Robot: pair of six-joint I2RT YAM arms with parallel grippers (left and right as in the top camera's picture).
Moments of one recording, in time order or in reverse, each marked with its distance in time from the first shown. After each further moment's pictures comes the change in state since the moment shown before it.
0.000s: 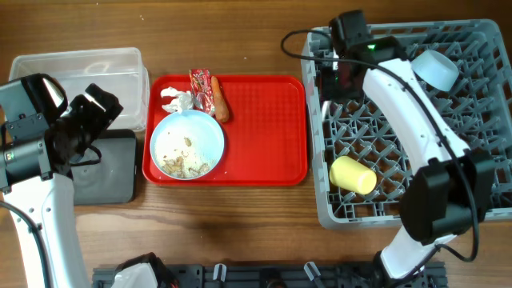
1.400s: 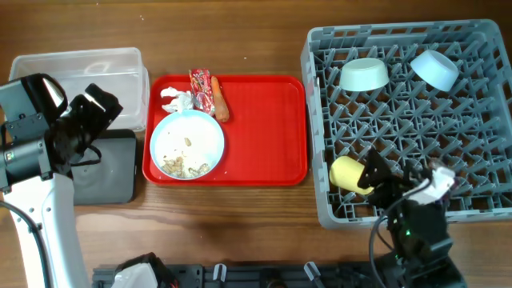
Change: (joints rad) left arm 0.000 0.000 0.000 -0.001 -0.005 0.000; right arm 0.065 -1.742 -1.285 0.502 0.299 0.530
